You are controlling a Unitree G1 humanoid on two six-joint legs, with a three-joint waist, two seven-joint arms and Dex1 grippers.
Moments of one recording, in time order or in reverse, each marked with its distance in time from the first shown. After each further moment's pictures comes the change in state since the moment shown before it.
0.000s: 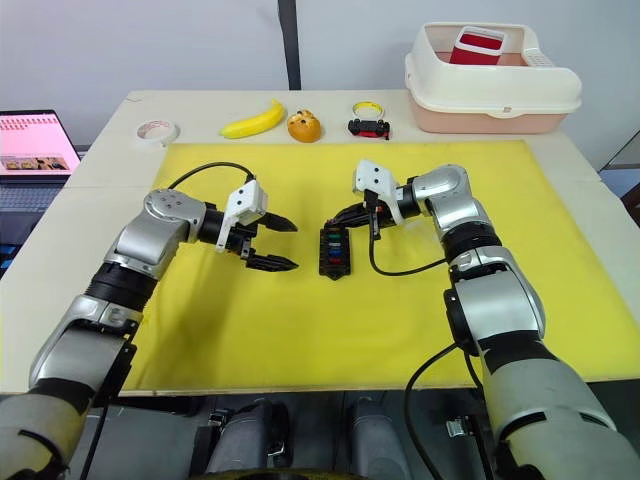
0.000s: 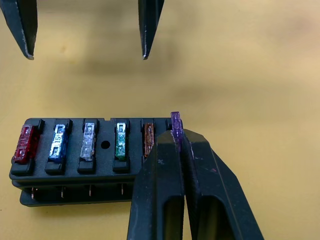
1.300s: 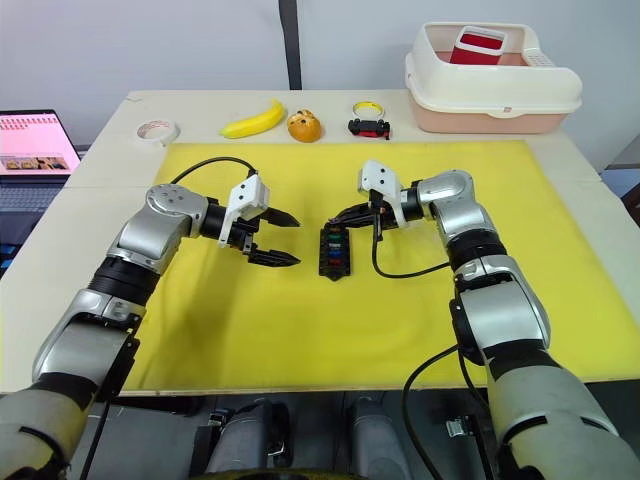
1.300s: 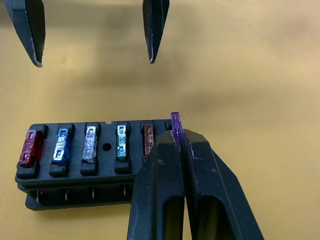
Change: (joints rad) left arm -0.042 -0.012 -0.002 0.042 0.001 -0.020 -0.003; right arm 0.062 -0.020 0.008 -0.095 0.071 0.044 -0.019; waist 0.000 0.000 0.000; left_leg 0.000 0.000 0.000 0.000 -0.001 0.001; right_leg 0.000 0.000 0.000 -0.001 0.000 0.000
